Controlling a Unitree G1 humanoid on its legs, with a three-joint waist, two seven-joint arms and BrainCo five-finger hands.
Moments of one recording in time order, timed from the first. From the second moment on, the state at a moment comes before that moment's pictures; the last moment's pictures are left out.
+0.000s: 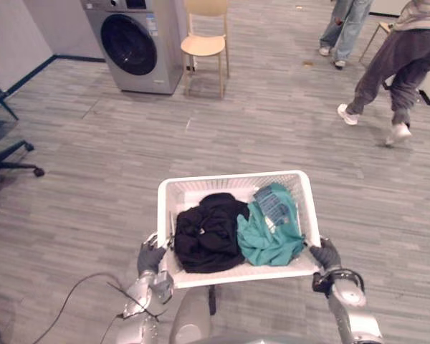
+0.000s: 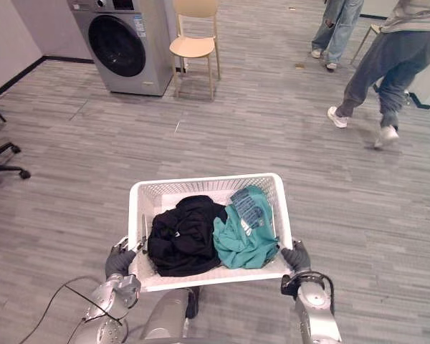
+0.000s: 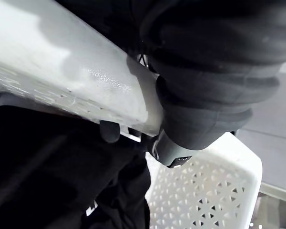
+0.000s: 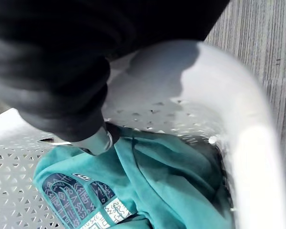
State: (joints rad) left arm 0.25 0.02 0.05 0.14 -0.38 -0.05 0.07; right arm 0.16 -0.15 -0.11 0.21 0.11 0.07 0.01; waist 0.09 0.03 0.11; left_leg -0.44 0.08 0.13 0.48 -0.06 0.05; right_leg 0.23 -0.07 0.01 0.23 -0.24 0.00
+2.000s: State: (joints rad) left arm 0.43 0.01 0.06 0.05 -0.42 -0.03 0.11; right arm 0.31 -0.09 -0.01 0.14 0.19 0.05 -0.06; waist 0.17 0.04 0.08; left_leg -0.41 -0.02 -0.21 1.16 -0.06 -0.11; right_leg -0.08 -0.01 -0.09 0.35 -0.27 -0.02
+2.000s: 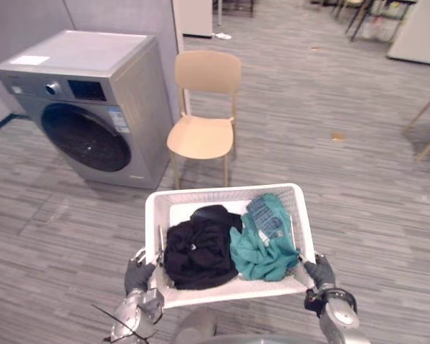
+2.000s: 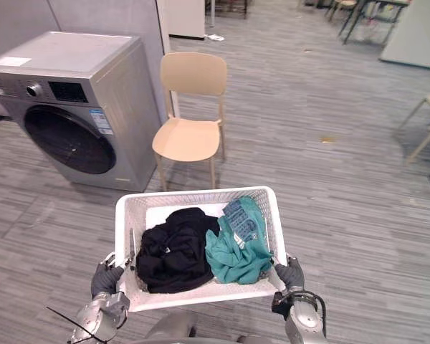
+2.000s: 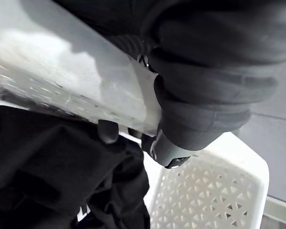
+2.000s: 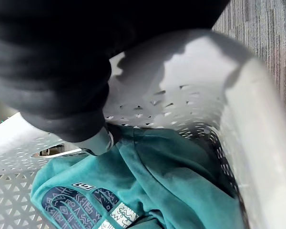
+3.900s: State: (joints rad) left arm 0.38 0.06 0.03 -0.02 -0.39 -0.05 0.09; right arm 0.28 -0.08 -0.03 0.18 0.27 0.04 -0.05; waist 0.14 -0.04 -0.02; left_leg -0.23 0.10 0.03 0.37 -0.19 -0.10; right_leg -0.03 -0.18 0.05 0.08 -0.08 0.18
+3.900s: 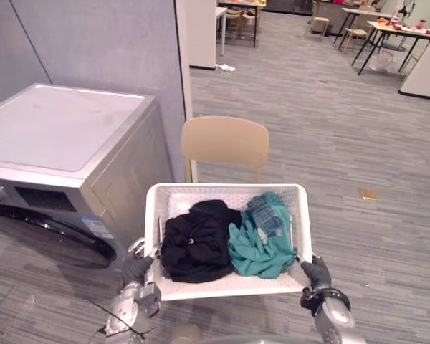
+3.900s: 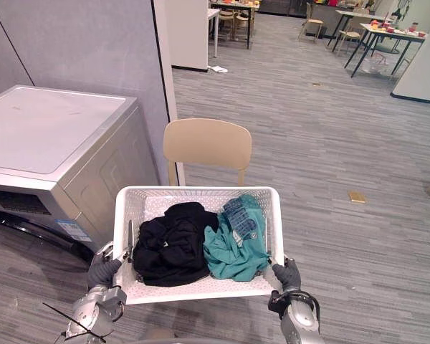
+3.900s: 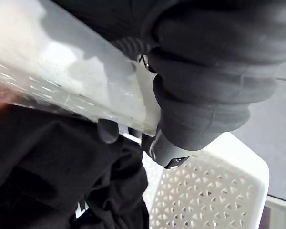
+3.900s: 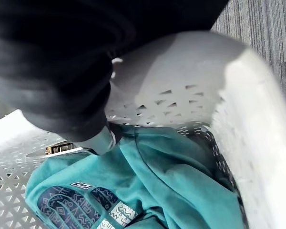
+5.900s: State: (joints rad) left arm -1.22 0.42 0.25 0.81 -0.55 -0.09 0.26; right arm -1.27 -0.28 0.04 0.96 0.73 -0.03 -0.17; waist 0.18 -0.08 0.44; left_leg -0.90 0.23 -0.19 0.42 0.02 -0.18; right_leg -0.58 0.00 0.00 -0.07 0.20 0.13
